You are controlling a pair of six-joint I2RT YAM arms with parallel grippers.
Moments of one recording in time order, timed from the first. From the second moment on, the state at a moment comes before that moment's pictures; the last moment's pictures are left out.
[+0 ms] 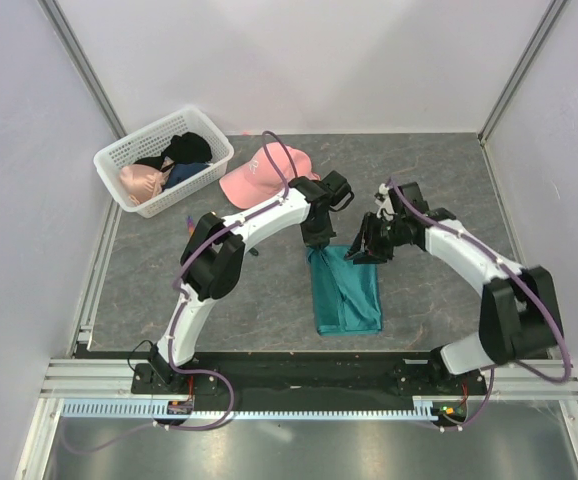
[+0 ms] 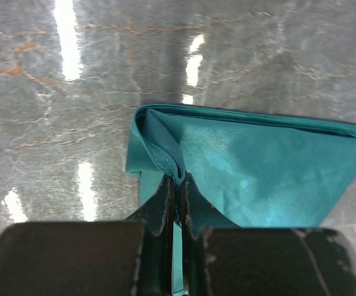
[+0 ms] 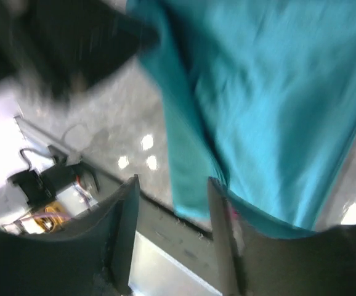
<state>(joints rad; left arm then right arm) -0.80 2.24 1.93 -1.01 -0.14 -0.96 0.31 1.40 0.92 -0.55 -0.52 0.60</state>
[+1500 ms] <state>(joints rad) -0.80 2.27 1.90 -0.86 0.07 -0.91 0.30 2.01 1.23 -0.38 -0.57 0.61</state>
